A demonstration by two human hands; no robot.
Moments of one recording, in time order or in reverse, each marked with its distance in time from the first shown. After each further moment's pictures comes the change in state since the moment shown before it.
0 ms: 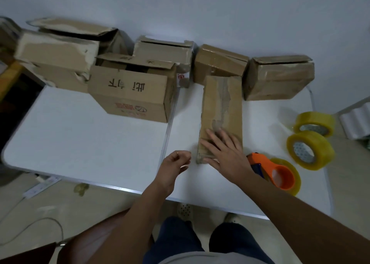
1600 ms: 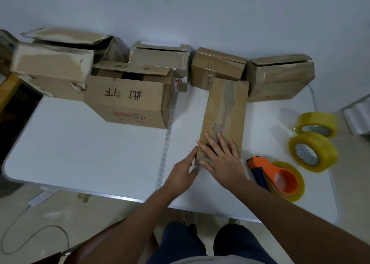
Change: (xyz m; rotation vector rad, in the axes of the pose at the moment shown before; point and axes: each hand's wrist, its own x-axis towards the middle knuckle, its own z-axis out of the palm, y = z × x) left_hand 0.016 0.004 0.017 0.893 -0.222 0.410; right_hand 0.009 -0.011 0.019 0.057 0.079 0.115
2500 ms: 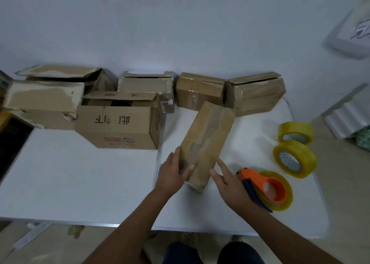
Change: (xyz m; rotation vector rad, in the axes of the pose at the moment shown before) left_hand 0.032 0.021 -0.023 0.359 0.117 -0.108; right_hand -0.041 -0.001 -0.051 1.119 -0.076 0.520
